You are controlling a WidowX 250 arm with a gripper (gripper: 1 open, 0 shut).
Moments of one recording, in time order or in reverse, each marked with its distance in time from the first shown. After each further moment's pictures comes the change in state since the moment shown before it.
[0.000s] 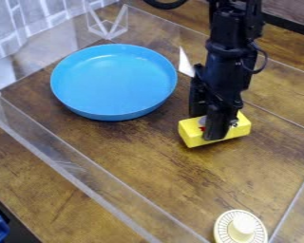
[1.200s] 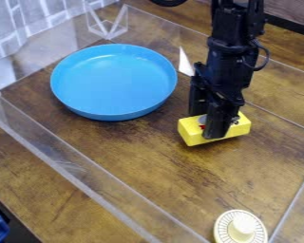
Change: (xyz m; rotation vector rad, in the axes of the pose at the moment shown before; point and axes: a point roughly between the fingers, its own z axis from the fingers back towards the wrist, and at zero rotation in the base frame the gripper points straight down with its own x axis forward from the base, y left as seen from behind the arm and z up) arm -0.002 -0.001 0.001 -0.018 0.034 0.010
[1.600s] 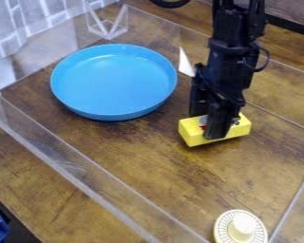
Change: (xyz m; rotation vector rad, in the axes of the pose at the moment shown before) arm 0.000 0.001 -0.002 -0.004 0.008 0.005
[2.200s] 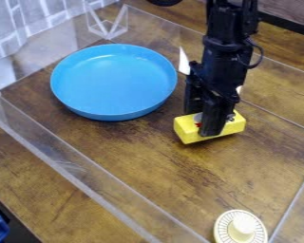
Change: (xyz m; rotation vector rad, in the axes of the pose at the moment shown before) arm -0.005 0.005 0.000 -0.010 0.015 0.020
